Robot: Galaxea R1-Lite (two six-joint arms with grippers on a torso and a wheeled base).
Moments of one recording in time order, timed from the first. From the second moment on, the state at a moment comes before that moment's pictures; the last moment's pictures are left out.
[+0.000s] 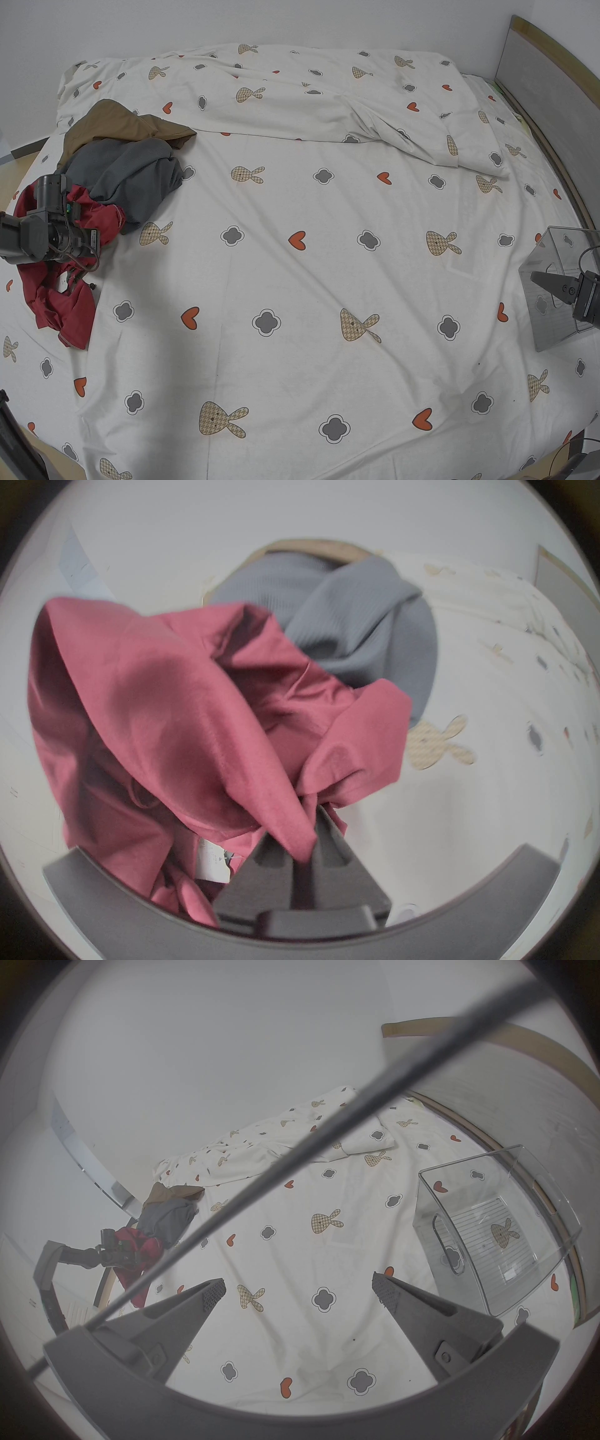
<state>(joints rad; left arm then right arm) 0.19 1.96 -1.32 -0.11 0.14 0.13 0.17 1.02 -0.63 -0.03 0.06 0.33</state>
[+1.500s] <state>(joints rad) -0.85 1.52 -1.73 0.49 0.15 -0.17 0.39 1.09 -0.54 -0.03 0.06 0.33</state>
